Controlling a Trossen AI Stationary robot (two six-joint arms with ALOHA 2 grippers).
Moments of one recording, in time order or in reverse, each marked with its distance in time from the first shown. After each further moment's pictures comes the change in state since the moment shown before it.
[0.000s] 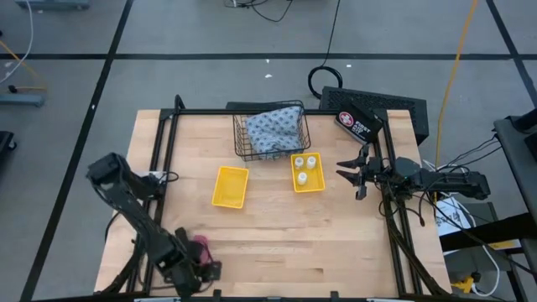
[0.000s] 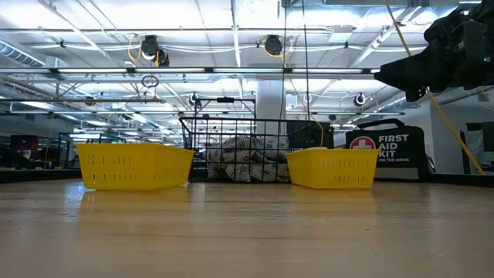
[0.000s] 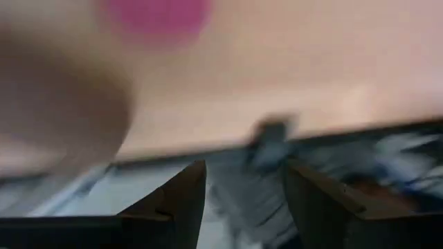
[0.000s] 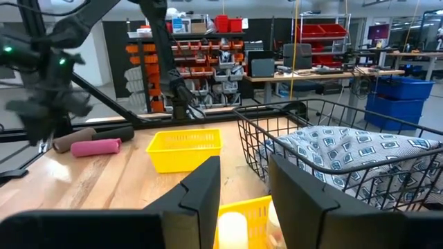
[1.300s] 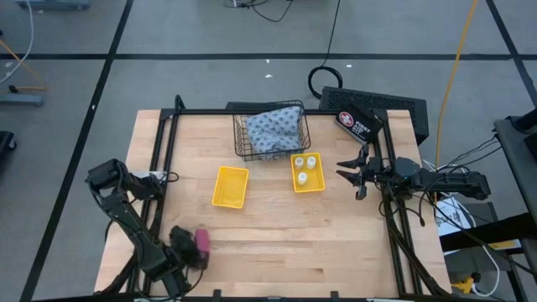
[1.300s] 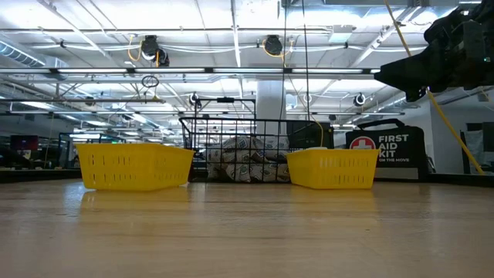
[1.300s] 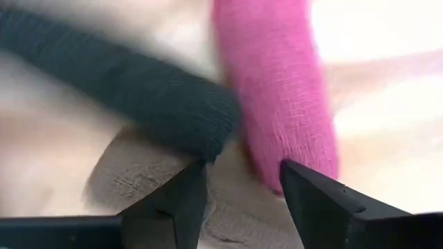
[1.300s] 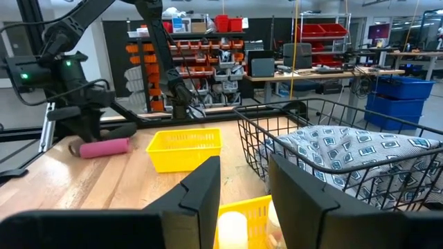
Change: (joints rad) left arm -0.070 0.055 0.009 -0.482 -0.277 0.069; right arm 0.000 0.001 -0.001 -0.001 0.000 0.000
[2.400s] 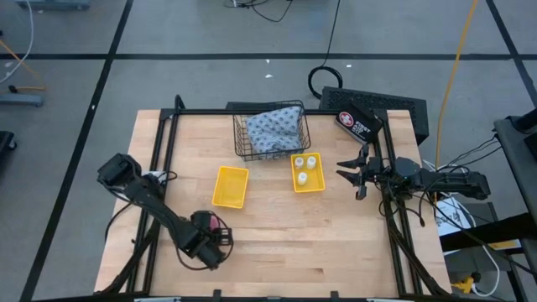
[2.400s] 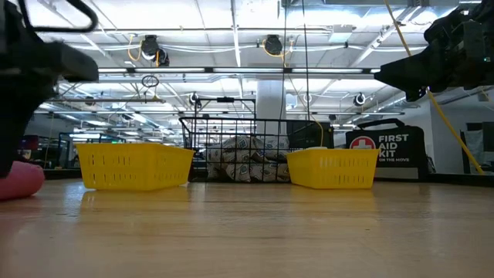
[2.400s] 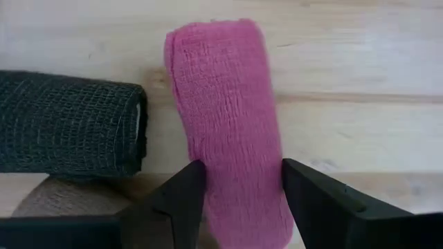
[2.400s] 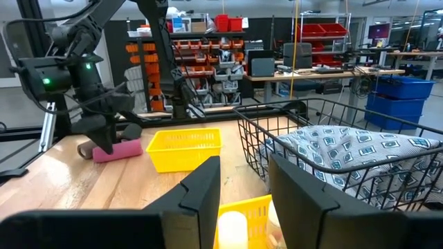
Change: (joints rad) left arm 0.322 0.011 0.001 0.087 0.036 0.166; right arm 0.000 0.000 0.000 0.000 0.000 0.000
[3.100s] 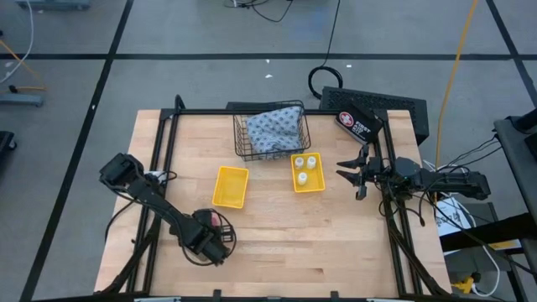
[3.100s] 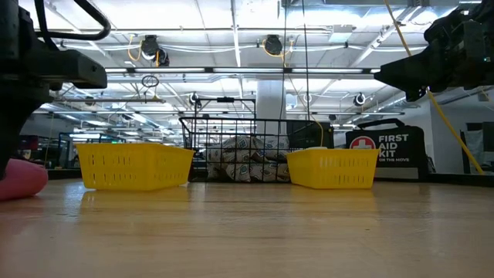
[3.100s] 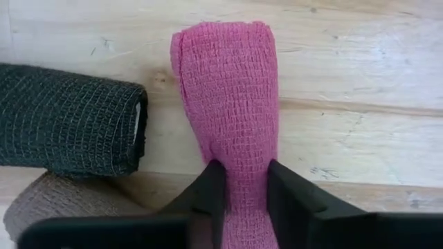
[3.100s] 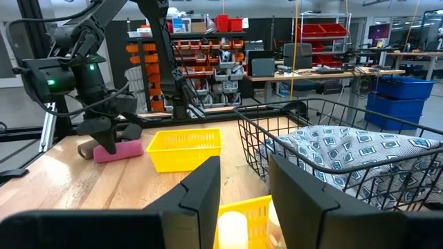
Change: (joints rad) left arm 0.040 0.029 0.000 -0.001 0.036 -0.013; right arm 0.000 0.000 0.000 0.000 0.000 0.000
